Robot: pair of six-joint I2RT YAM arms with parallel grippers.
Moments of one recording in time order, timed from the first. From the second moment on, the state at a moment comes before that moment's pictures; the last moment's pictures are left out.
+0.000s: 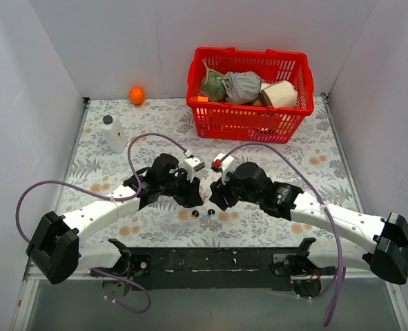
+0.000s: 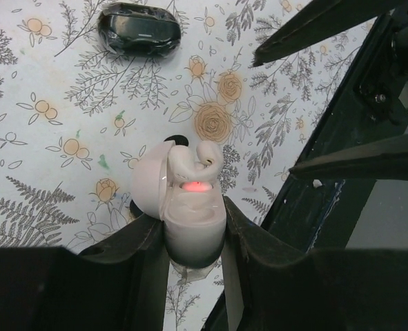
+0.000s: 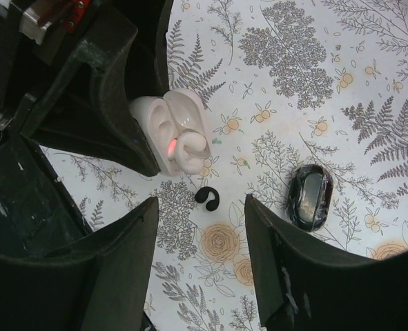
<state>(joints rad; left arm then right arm) -0.70 1.22 0.74 -0.24 0.46 -0.14 1.00 1.12 0.79 -0.22 -0.04 0.13</state>
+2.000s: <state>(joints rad) -0.70 1.04 0.68 -0.22 0.26 -0.21 0.63 1.23 0.74 0.00 -0.25 0.41</state>
